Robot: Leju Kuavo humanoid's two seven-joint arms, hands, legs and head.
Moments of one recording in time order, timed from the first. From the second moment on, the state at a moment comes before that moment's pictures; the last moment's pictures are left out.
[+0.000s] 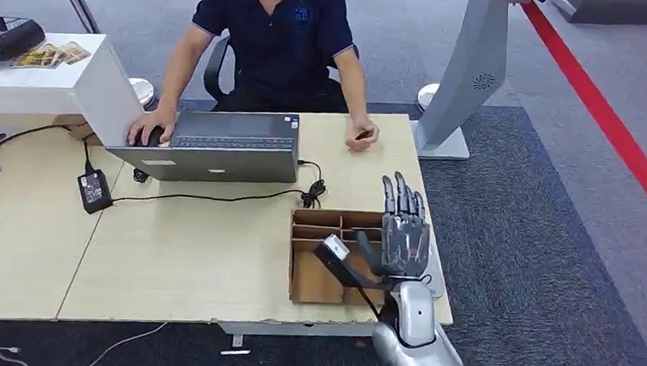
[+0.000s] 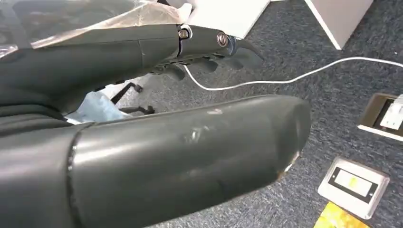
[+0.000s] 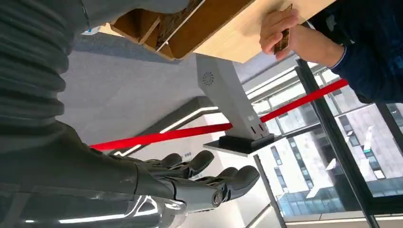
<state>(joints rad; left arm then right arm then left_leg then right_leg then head) -0.10 -0.04 -0.94 -0.24 -0.51 0.68 0.24 -0.30 0.08 0.37 -1.04 1.23 -0.70 0.10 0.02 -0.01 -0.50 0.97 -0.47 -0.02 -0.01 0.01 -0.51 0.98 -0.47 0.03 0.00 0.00</state>
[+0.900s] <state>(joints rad) -0.10 -0.04 -0.94 -0.24 -0.50 0.68 0.23 -0.34 0.05 0.38 -0.95 1.19 -0.70 0.16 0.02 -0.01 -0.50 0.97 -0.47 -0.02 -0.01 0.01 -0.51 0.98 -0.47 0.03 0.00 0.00</state>
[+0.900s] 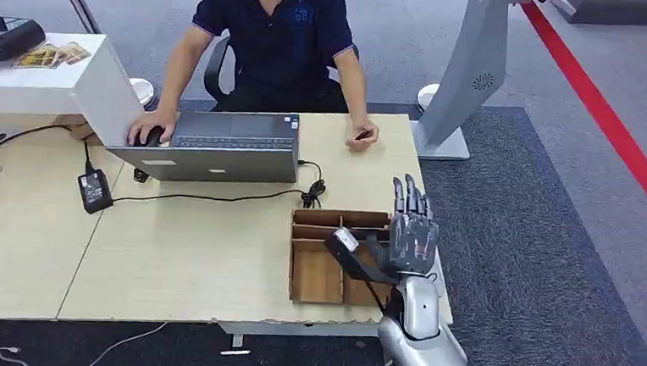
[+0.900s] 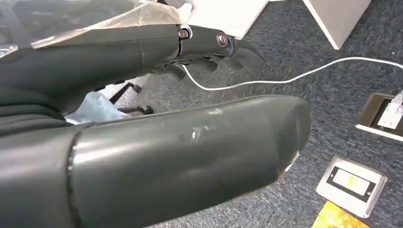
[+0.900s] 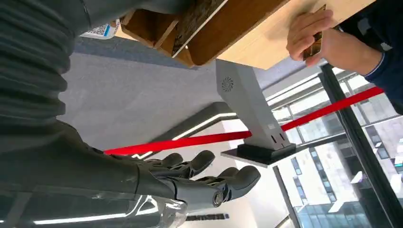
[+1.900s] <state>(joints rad) -0.11 -0.04 -0.94 -0.24 -0.50 0.69 0.23 -0.41 -0.03 0.55 -0.89 1.13 -0.70 0.22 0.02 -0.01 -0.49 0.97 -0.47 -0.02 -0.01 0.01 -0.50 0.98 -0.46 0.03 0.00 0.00</state>
